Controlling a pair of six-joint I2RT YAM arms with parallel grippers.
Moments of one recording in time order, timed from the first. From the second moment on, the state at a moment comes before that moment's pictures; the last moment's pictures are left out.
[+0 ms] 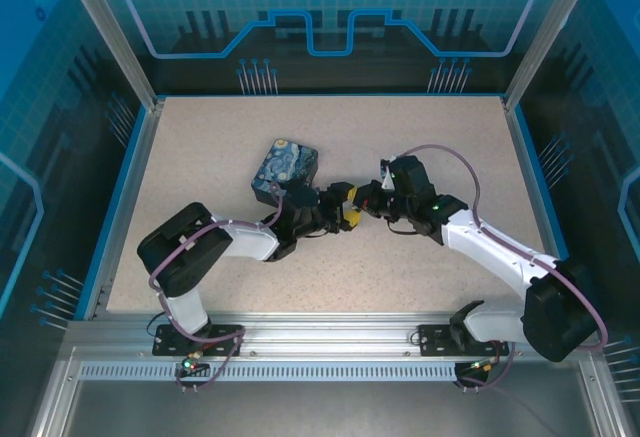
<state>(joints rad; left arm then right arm) -0.76 1.77 0.73 0.79 0.14 -2.09 0.54 1.27 0.83 -0.23 -0.28 0.93</state>
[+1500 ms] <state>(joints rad) -0.75 1.79 0.70 0.86 0.09 -2.07 0.51 1.22 0.77 -0.25 -0.24 0.92</state>
